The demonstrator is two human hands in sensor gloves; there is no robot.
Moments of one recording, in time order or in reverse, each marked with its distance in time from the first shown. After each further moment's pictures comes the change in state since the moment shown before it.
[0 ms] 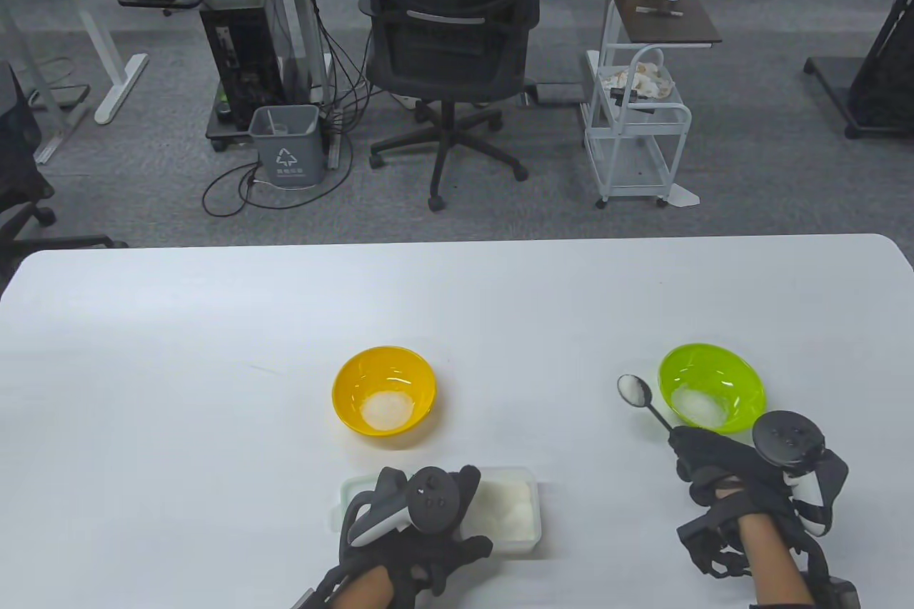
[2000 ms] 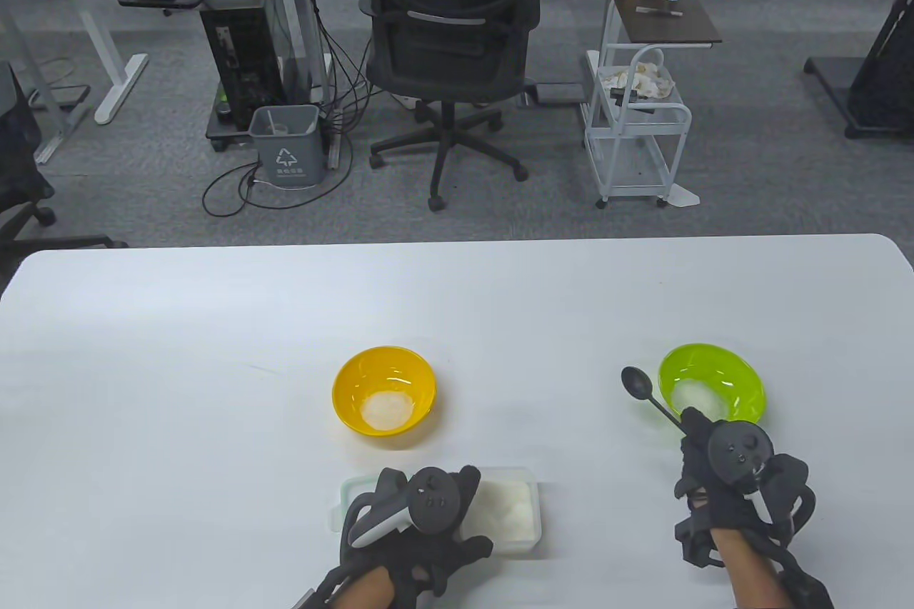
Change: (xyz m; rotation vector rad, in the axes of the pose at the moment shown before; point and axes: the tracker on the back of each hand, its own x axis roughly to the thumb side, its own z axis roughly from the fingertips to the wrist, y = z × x) left_hand 0.001 -0.002 0.000 -0.008 0.006 0.012; right_hand 0.021 0.034 0.021 -0.292 -0.226 0.415
